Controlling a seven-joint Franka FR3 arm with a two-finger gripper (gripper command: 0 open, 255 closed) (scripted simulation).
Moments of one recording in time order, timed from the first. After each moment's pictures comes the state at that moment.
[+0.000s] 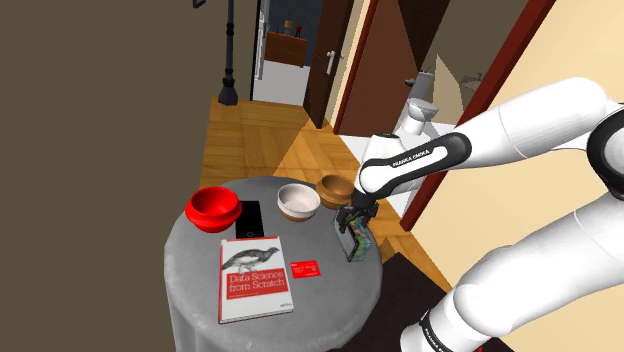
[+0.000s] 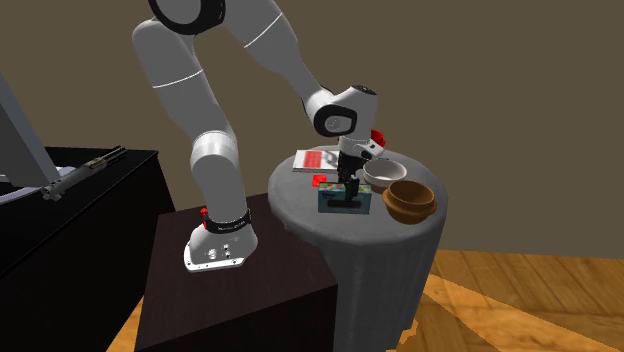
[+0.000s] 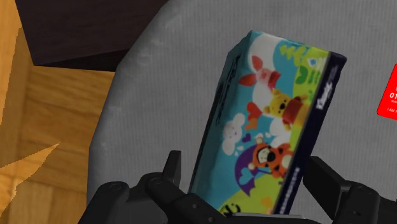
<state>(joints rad) -0.09 -0.24 -0.02 -2.73 0.06 2.41 0.06</state>
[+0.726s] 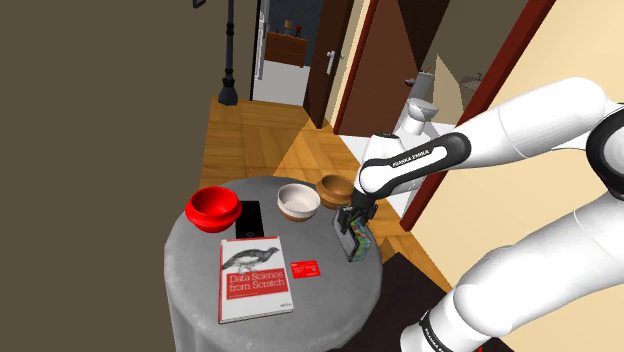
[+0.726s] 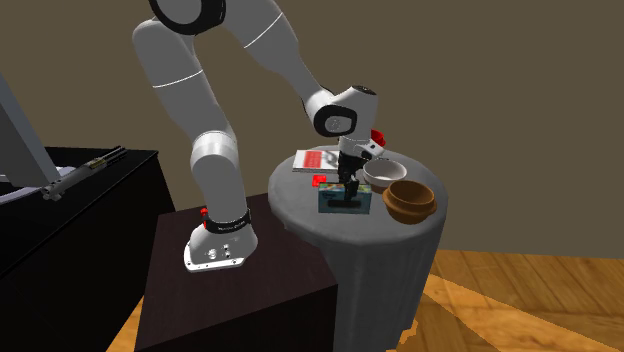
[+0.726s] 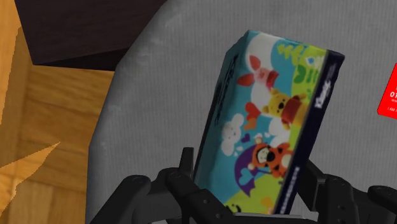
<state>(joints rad) -0.09 -0.24 -0.02 -2.73 0.06 2.41 0.06</state>
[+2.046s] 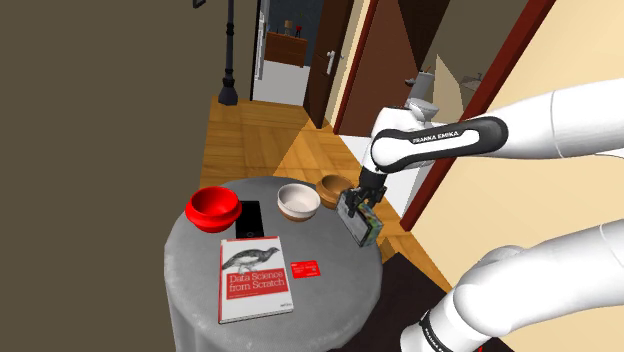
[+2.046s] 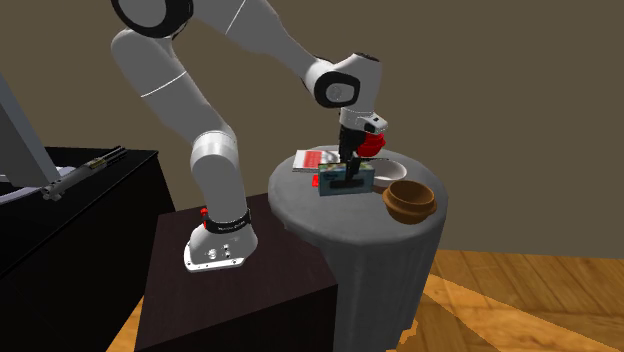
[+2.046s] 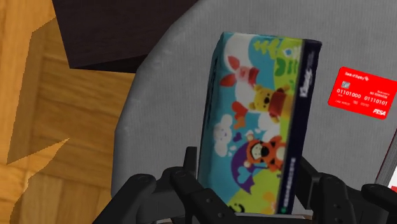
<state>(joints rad) -0.09 -0.41 -0.01 -2.65 0.04 2.16 0.07</state>
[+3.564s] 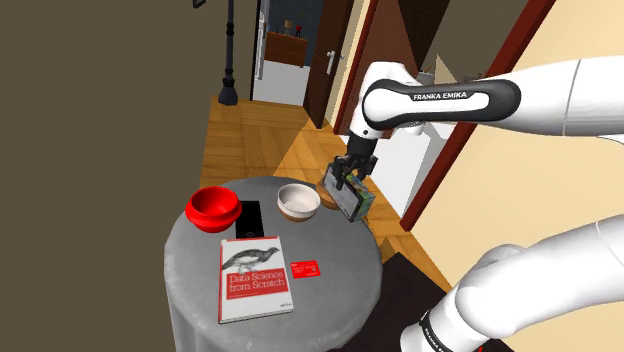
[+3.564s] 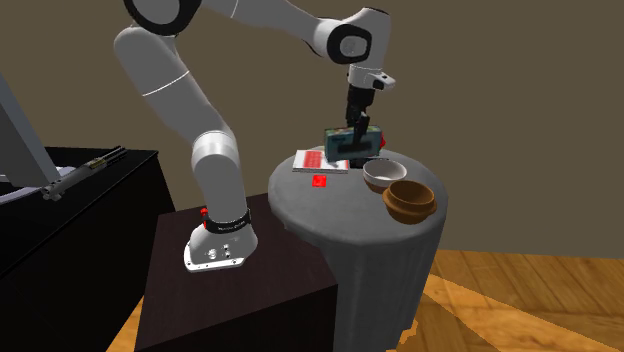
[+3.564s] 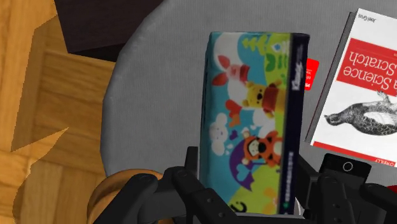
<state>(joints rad) -0.05 -0.38 0.06 -2.37 0.08 1.91 0.18</state>
